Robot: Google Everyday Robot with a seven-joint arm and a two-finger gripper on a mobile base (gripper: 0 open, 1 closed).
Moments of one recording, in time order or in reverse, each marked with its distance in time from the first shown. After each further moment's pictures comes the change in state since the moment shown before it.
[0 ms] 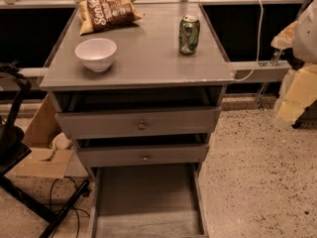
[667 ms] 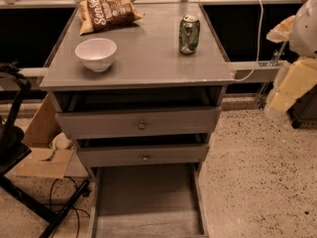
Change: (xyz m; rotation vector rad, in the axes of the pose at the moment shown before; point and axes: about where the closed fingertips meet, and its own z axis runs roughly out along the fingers) arm -0.006 -0.020 0.006 0.029 -0.078 -0.003
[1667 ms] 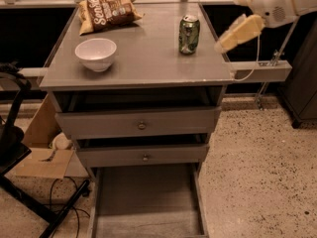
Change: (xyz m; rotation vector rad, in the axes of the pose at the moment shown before) arm -0.083 -0.158 0.056 0.072 -0.604 0.077
